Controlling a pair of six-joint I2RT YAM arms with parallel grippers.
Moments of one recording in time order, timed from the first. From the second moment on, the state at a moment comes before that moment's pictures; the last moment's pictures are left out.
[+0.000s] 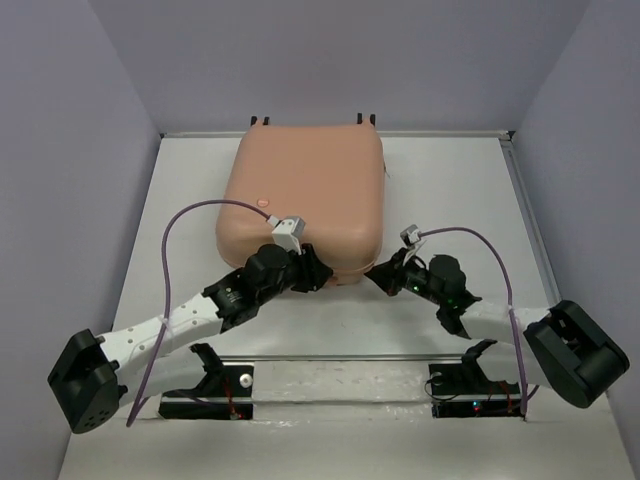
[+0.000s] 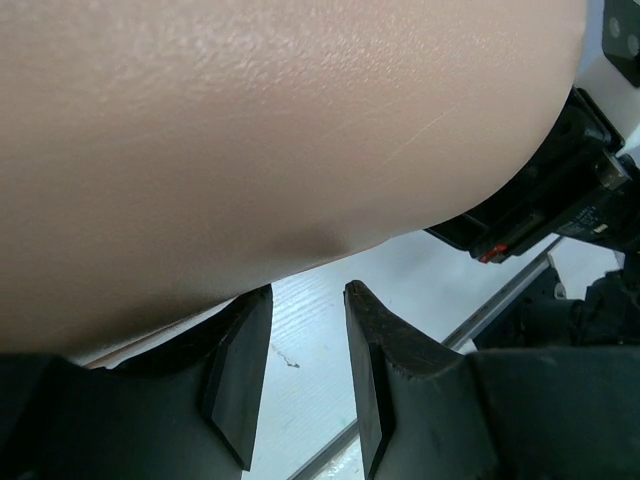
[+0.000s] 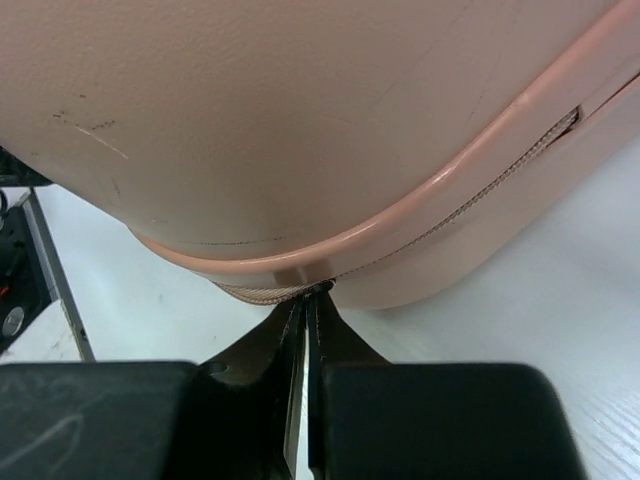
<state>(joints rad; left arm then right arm) -0.88 0.98 0.55 0.03 -0.08 -0.70 0.55 1.22 0.20 0.86 -0.41 0.39</state>
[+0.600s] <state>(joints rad) -0.89 1.29 0.87 -0.18 -0.17 -0.64 1.08 1.09 0.41 0.29 0.42 0.53</state>
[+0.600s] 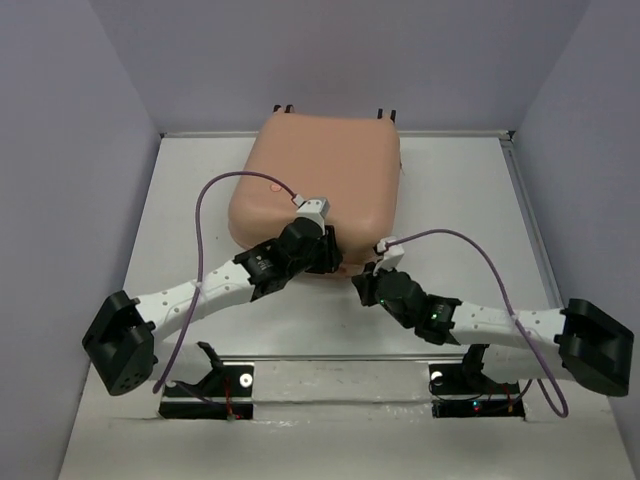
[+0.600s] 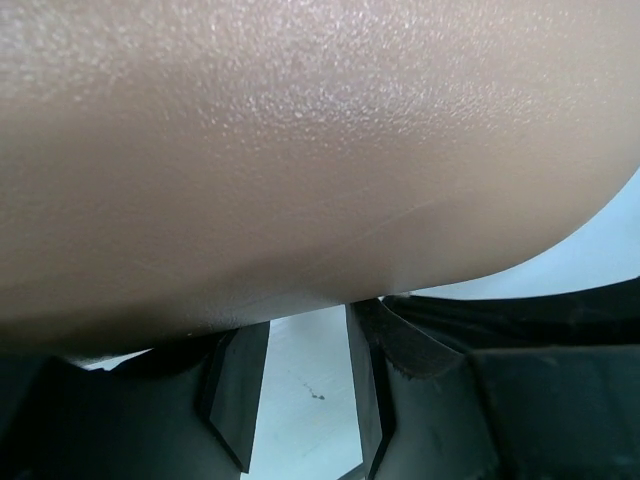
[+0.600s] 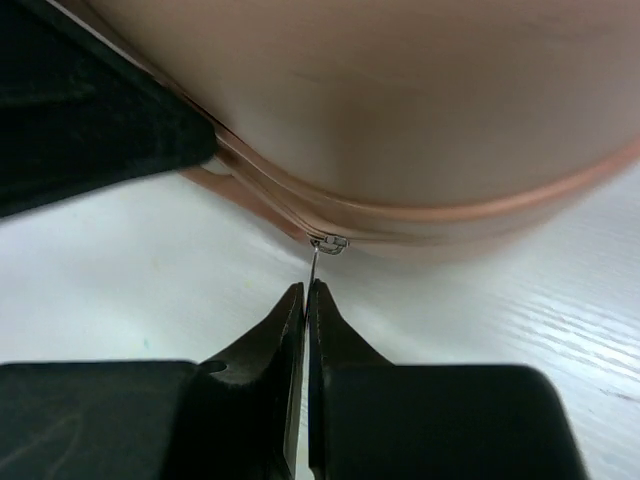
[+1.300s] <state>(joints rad) -0.10 0.98 1.07 -0.29 -0.09 -0.50 1.10 1.29 0.54 0.38 0.44 0.62</state>
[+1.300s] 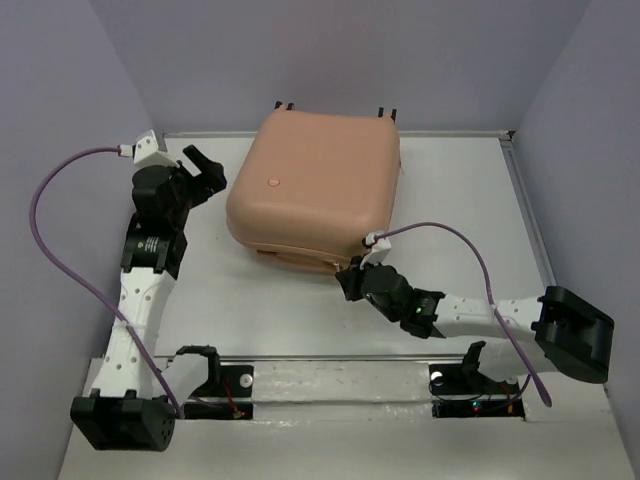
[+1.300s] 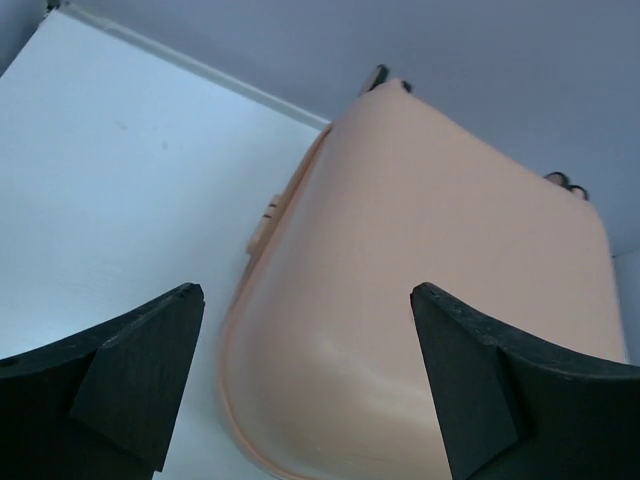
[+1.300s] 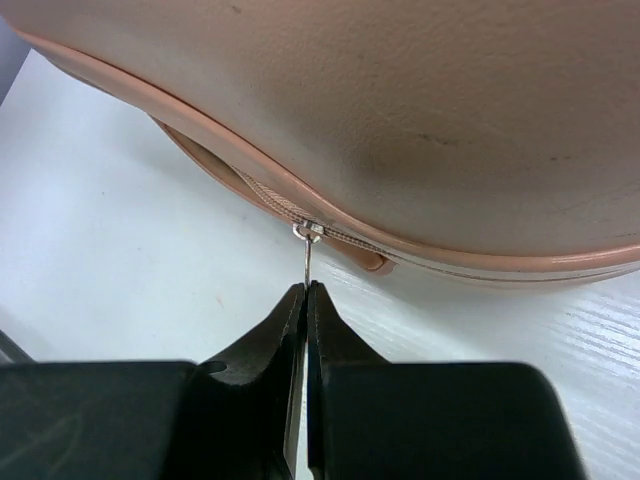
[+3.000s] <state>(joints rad) -0.03 1.19 0.87 -0.02 0.18 -0.51 0.46 1.01 0.79 0.10 0.09 0.50</state>
